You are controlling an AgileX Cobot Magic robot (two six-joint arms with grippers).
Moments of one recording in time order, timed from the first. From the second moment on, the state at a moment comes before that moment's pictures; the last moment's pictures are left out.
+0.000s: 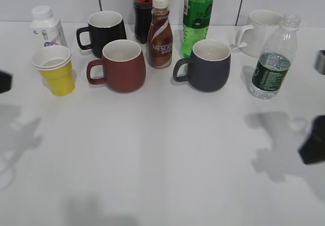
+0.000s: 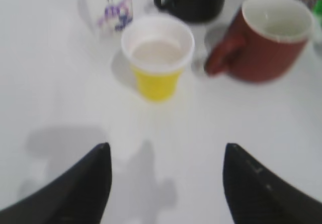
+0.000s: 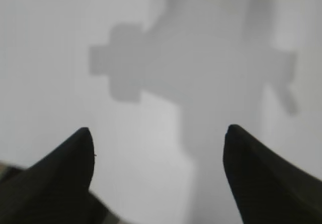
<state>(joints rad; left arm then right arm) -0.47 0.95 -0.61 0.44 0.50 -0.60 0.26 1.21 -0.72 0.15 0.86 -0.04</state>
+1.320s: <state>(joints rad) -0.73 0.18 -0.52 0.15 1.06 -0.05 0.26 0.00 -0.51 0.02 1.05 -0.06</state>
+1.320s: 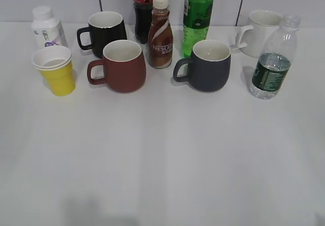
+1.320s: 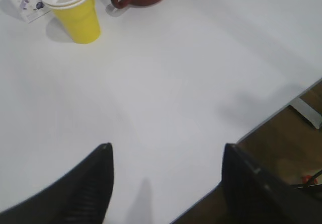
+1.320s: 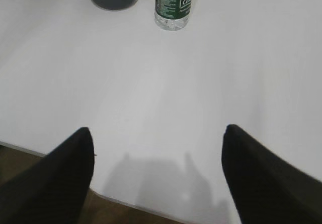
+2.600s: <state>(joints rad) -0.05 0.03 -0.52 0.15 1.06 -0.05 0.04 -0.01 -0.51 0.02 1.04 -0.06</state>
